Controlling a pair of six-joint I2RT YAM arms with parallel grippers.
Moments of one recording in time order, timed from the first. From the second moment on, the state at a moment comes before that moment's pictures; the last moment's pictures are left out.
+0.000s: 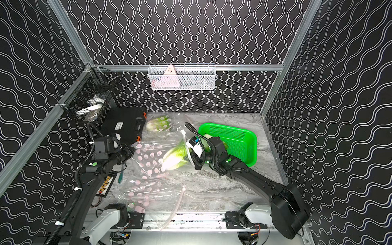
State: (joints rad) left arm 0.11 0.93 0.83 -0.60 0.21 -0.60; right arm 0.64 1.25 0.81 -0.02 -0.55 -0.01
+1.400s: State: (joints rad) left arm 0.12 0.97 0.90 -0.61 0.08 -0.44; right arm 0.18 1.39 1.13 -0.38 -0.59 0.44
